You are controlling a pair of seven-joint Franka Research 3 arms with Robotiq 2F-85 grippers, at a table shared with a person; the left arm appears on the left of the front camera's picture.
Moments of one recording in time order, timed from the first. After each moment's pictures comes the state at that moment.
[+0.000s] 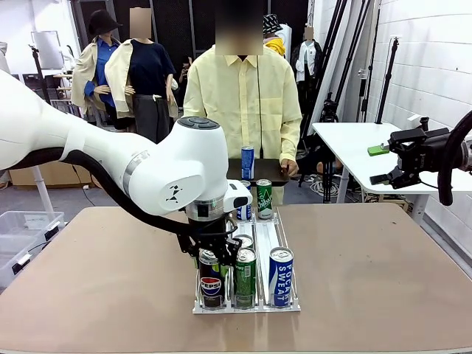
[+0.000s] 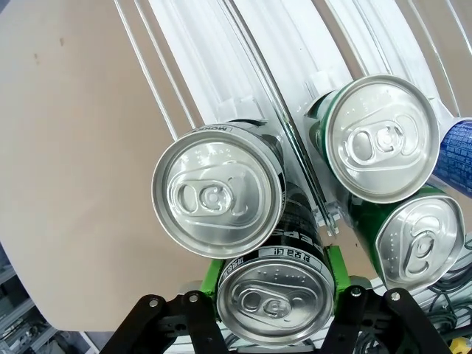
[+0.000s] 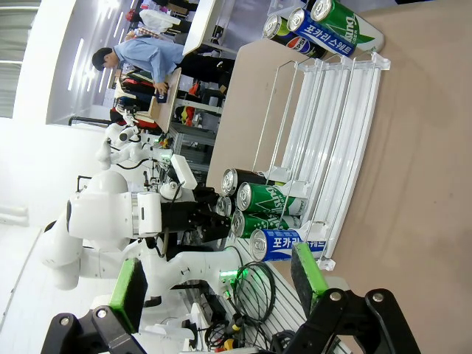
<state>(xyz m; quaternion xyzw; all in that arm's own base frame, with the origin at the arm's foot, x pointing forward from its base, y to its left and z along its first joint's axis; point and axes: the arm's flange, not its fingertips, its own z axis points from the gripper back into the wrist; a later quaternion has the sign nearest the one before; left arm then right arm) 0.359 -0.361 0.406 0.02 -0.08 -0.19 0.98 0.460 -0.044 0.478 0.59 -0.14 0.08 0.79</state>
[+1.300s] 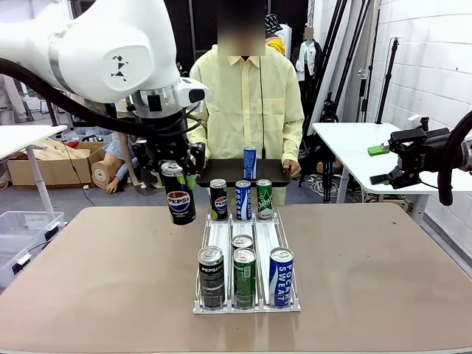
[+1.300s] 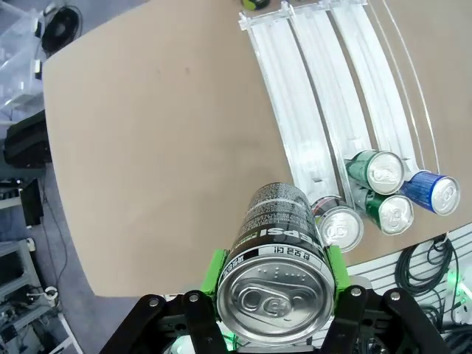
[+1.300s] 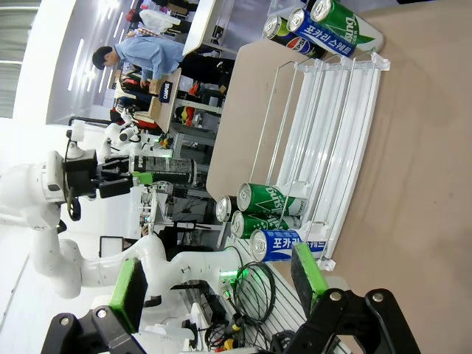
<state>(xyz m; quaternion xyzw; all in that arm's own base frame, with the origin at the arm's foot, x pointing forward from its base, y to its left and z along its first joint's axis) 0.382 -0.287 0.595 0.00 -0.13 -0.11 0.99 0.460 -0.045 0.478 0.59 -0.14 0.08 0.79</state>
